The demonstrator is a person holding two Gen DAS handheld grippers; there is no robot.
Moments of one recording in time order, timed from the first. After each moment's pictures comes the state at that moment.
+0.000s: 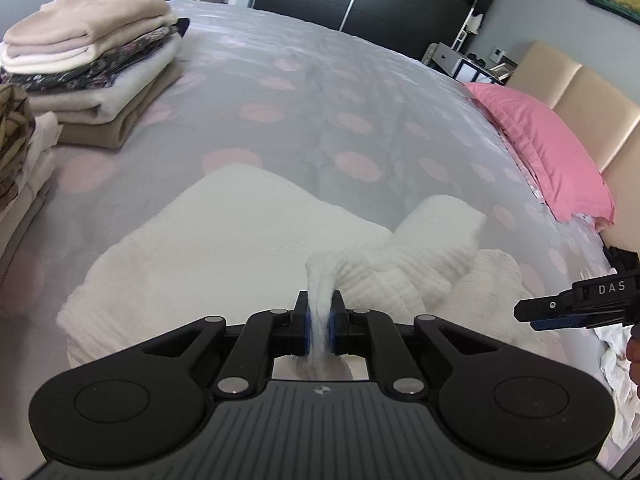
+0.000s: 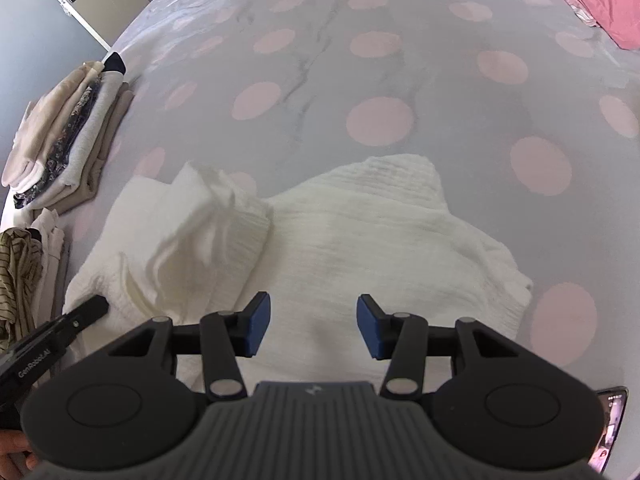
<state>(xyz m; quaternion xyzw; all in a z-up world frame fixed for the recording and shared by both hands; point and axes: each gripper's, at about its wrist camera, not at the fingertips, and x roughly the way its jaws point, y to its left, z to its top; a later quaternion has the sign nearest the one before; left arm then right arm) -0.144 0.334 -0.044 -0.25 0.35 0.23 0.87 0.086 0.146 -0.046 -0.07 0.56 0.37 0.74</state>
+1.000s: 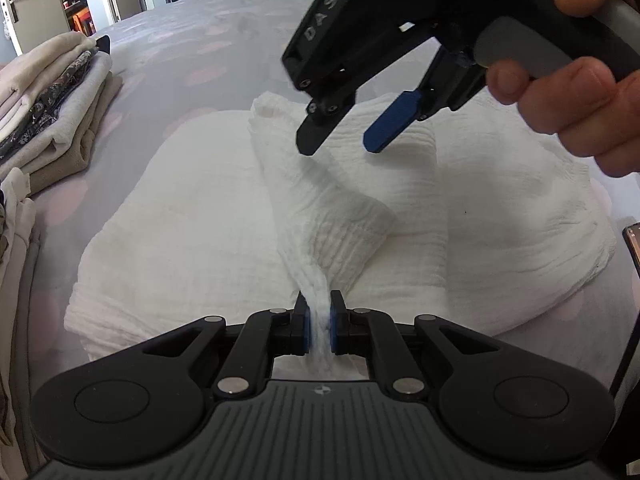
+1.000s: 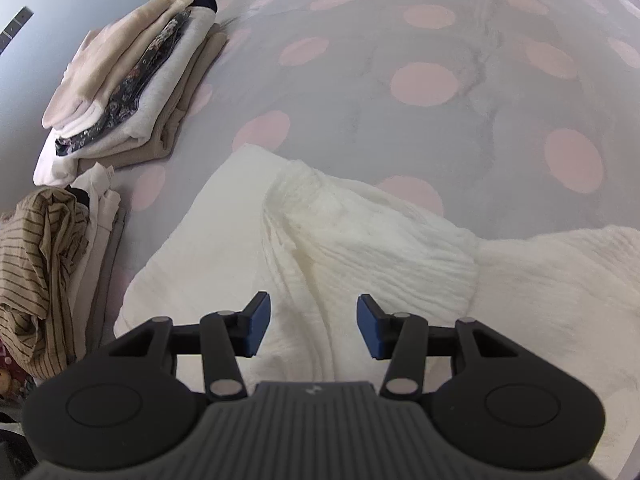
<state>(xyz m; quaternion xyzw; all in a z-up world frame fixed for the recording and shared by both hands) -0.136 0.284 -0.077 -0.09 0.48 0.18 0.86 0.033 0.295 -0.066 -0.14 0.56 0.46 0.68</state>
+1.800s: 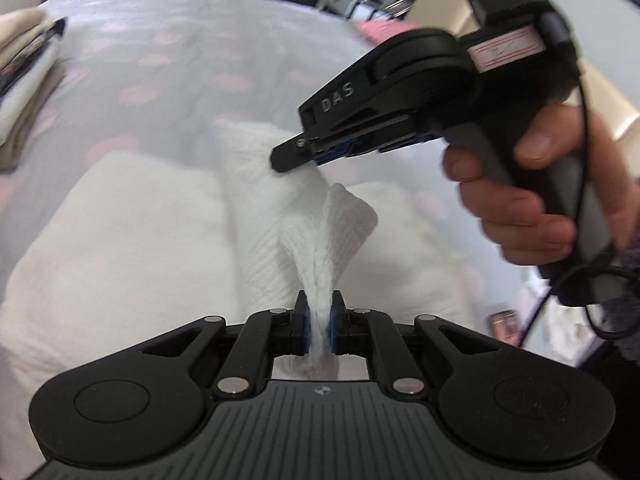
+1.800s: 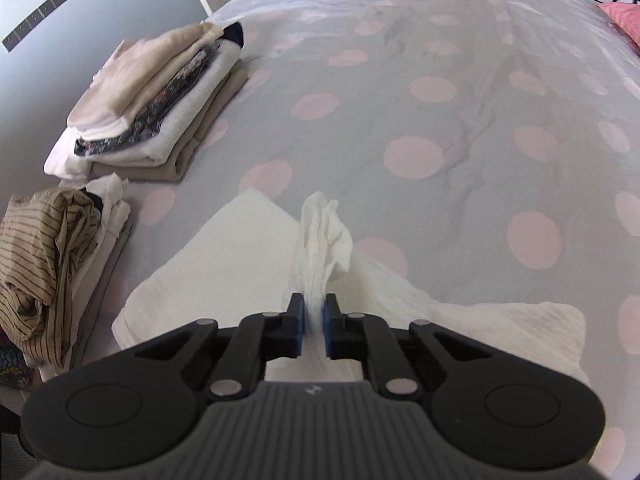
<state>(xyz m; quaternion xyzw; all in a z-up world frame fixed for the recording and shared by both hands) -0.139 0.277 -0.002 -0.24 0.39 0.05 0.89 0.057 0.253 0.005 -0.14 0.48 0.48 0.72</state>
